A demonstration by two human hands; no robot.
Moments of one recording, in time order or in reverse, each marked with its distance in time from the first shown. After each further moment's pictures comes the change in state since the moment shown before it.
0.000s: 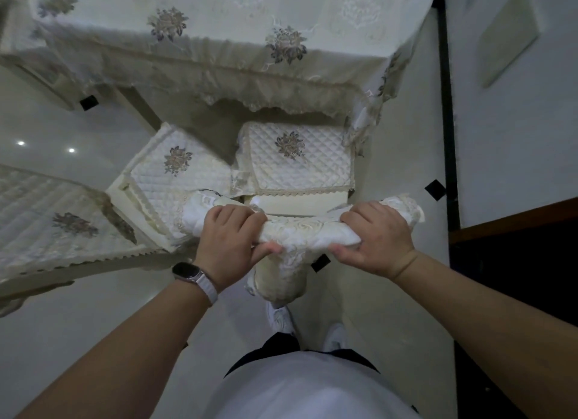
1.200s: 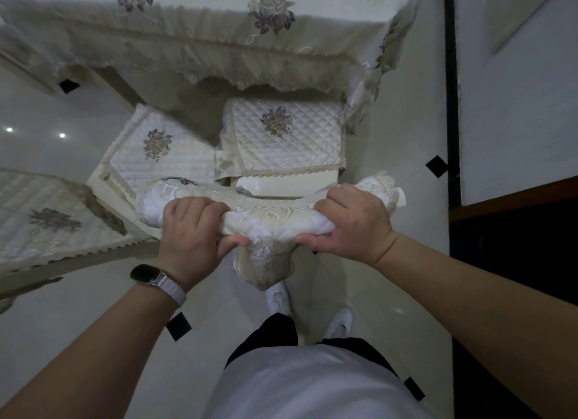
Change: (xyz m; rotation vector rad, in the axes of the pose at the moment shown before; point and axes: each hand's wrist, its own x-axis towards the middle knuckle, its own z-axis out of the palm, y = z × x) left_hand -0.003 -0.025 -0.002 0.015 -0.019 -0.071; right_hand 0.026 -0.010 0.020 0.132 0.113 -0.012
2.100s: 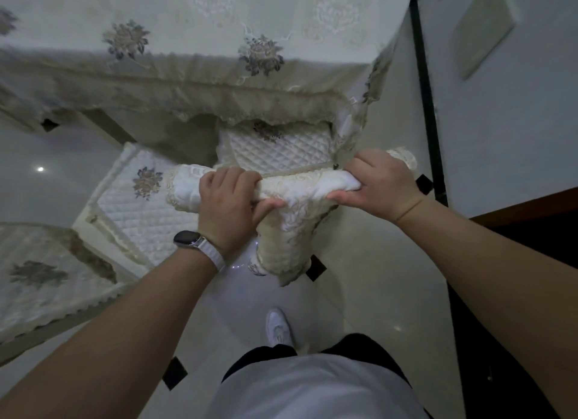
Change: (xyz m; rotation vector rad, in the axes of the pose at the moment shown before) left_hand 0.118 -0.017 0.053 -0.111 0.167 0.016; right_hand 0.079 0.102 -0.001 -0.260 0.027 -0.084
